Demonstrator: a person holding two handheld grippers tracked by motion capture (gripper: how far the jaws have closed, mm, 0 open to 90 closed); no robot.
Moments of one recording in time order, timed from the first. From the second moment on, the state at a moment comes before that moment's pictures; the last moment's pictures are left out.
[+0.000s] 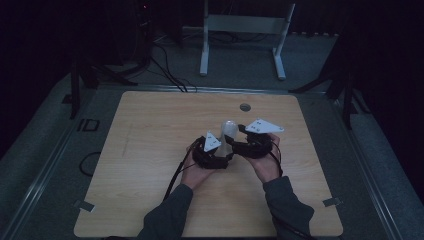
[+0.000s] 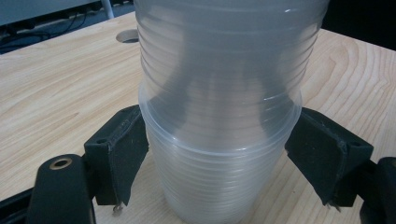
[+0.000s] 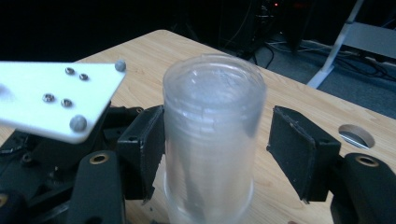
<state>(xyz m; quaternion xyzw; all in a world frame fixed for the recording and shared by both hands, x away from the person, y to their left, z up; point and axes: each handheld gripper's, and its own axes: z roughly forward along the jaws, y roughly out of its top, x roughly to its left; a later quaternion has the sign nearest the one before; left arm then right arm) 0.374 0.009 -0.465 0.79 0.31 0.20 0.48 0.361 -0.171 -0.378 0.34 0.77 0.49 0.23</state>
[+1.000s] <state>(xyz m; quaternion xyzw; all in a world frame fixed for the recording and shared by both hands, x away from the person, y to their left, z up) 0.375 0.005 -0.467 0.77 0.32 0.20 0.51 0.375 -0.161 -0.382 0.34 0.76 0.50 0.22</state>
